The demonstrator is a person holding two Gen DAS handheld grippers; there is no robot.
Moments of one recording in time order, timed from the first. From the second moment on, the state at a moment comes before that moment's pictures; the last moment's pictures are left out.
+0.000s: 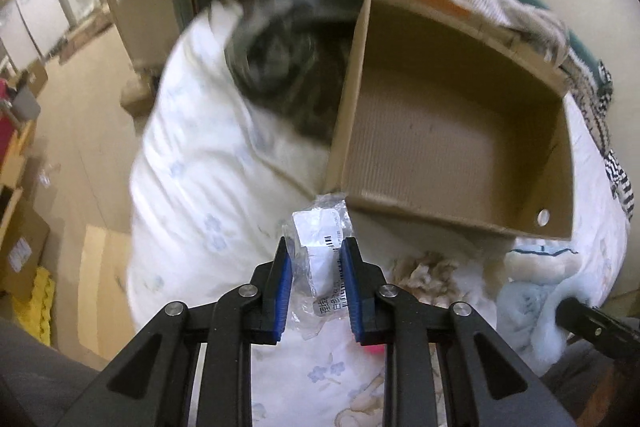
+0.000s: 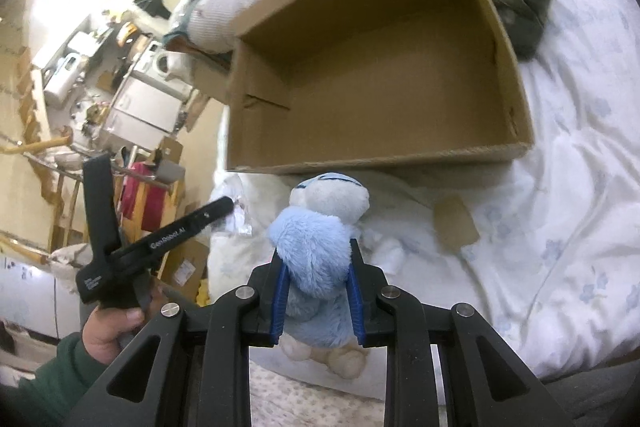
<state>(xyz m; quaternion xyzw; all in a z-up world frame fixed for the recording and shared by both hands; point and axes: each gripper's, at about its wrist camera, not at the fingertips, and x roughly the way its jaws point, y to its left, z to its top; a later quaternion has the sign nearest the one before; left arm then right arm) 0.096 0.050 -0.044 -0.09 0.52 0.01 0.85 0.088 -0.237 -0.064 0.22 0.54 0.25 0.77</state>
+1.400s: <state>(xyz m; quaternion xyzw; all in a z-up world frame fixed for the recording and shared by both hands) 0.193 0.012 -0.055 -0.09 0.49 -0.08 0.86 0.171 -0.297 -0.066 0.26 0.47 0.14 0.83</state>
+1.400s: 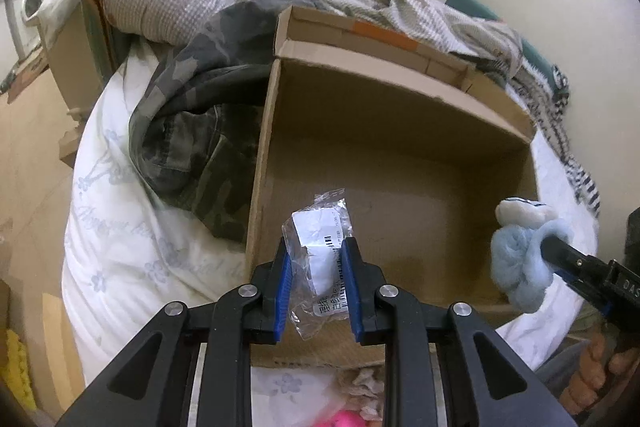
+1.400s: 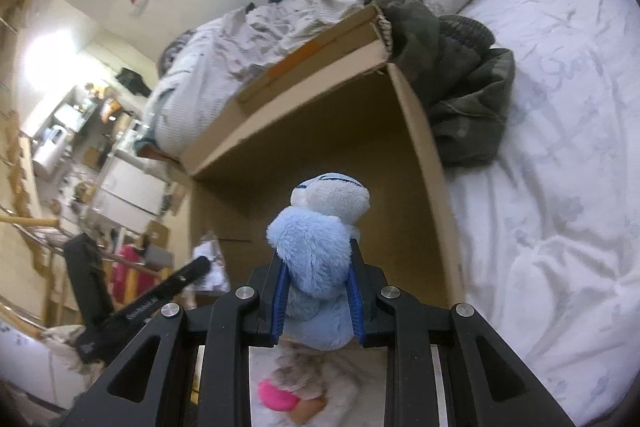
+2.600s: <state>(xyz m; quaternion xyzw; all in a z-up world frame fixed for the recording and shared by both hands) 0.186 -0.005 -0.053 -0.06 0.49 -0.08 0.87 0.169 -0.286 -0.068 0.24 0.47 0.13 0.84</state>
